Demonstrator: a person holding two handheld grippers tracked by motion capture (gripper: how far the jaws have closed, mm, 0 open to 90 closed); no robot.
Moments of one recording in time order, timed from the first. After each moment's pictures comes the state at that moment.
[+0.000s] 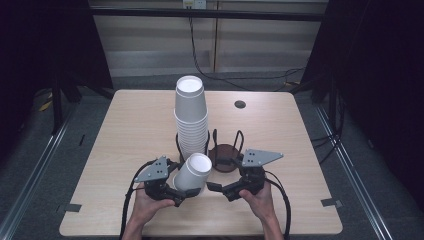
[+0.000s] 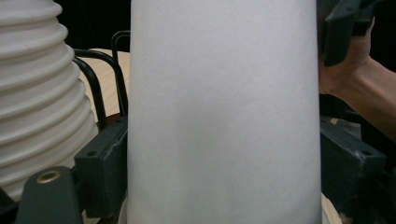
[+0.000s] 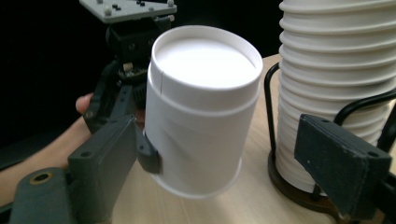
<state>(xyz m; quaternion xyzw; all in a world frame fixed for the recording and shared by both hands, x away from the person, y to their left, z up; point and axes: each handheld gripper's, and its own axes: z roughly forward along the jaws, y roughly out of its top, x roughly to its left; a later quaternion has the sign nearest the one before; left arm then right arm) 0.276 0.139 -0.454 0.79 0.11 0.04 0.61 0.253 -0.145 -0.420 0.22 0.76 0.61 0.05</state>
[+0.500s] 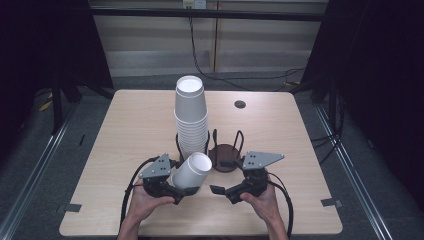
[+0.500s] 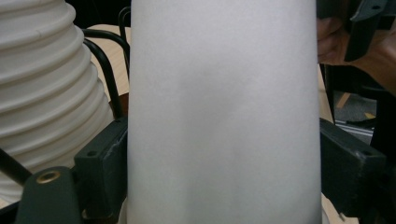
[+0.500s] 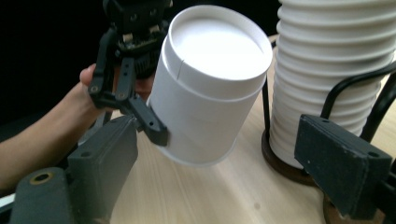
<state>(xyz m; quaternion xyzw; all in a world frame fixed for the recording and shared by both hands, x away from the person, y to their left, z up) 0.281 0.137 -0.446 0.82 0.11 0.05 0.55 0.249 -0.151 -0.421 0.23 0.78 0.58 0.06</state>
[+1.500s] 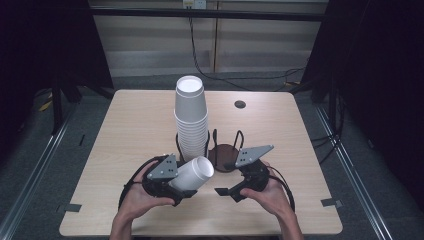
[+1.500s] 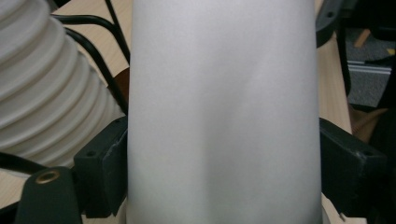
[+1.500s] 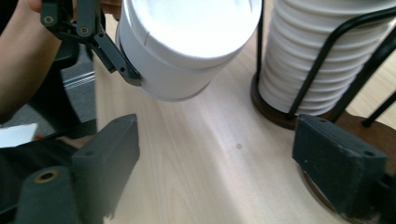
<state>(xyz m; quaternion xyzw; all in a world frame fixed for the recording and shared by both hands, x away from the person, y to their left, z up) 0.274 0.130 -0.422 0.88 0.07 0.08 0.46 0.260 -0.152 -0.410 0.22 0.87 0.45 0.04</state>
